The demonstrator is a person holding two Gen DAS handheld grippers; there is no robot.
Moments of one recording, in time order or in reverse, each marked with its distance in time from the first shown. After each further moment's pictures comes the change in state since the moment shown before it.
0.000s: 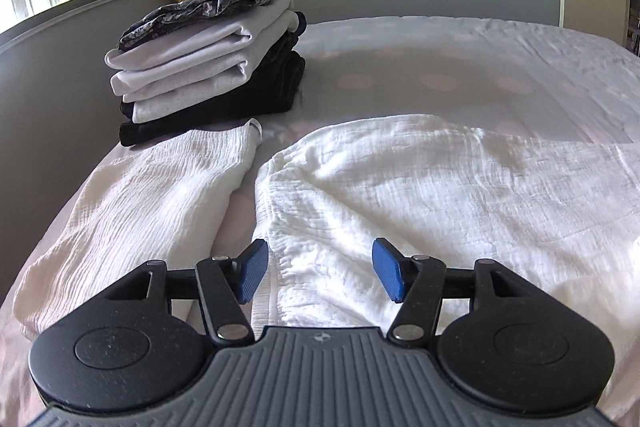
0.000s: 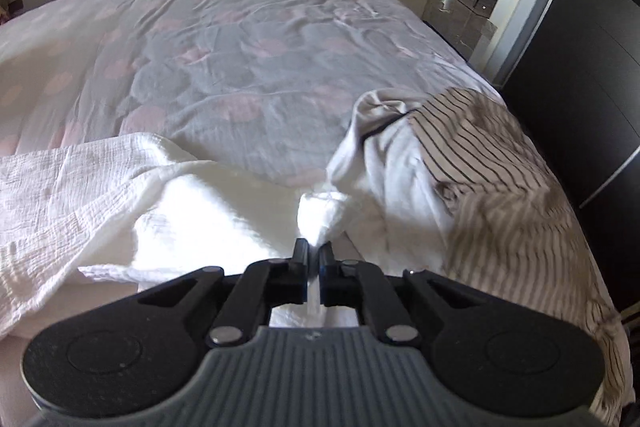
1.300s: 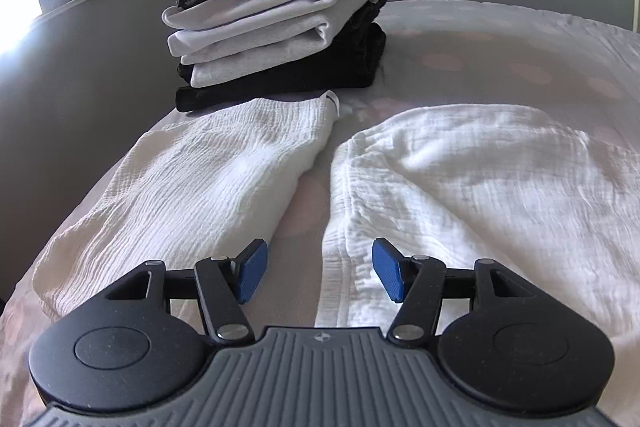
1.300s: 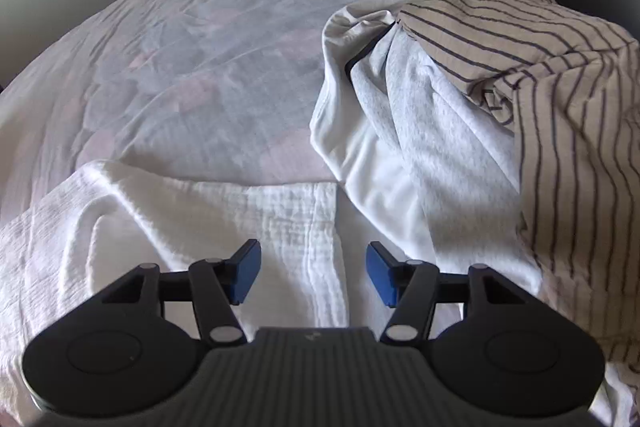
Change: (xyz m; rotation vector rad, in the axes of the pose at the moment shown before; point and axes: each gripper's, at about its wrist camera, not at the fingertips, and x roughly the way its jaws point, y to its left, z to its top) left arm 0.057 0.027 0.002 -0.104 0.074 0.207; right arm 0.160 -0.030 0.006 0.271 0.075 0.125
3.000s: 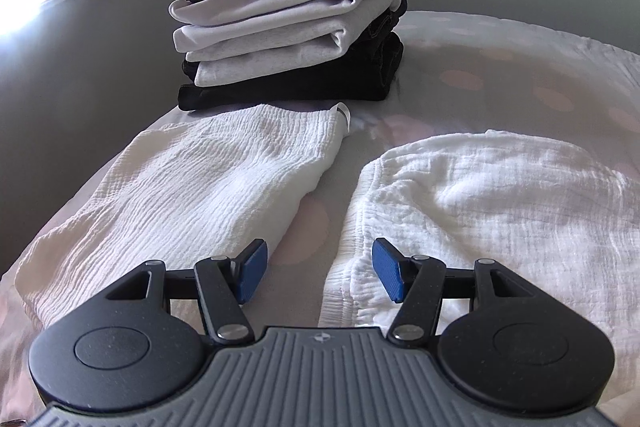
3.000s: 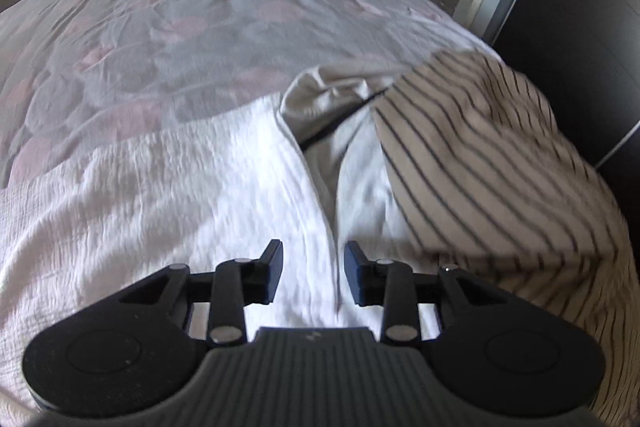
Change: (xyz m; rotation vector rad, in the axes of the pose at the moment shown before) left arm 0.014 0.002 0.014 -0.054 -0.014 -0.005; right arm 0.000 -0.015 0.057 -0.171 0.008 -0.164
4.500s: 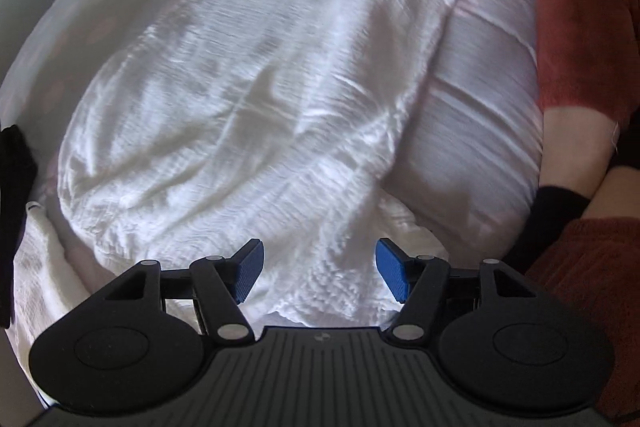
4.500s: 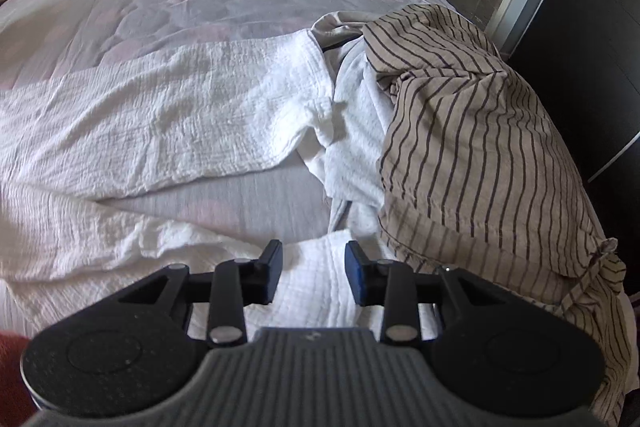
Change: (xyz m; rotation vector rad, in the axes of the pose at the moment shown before) left arm -0.149 -0.054 -0.089 1.214 0.272 -0.692; right arm -0.125 -0.026 -0.134 -0.208 -0.014 0.055
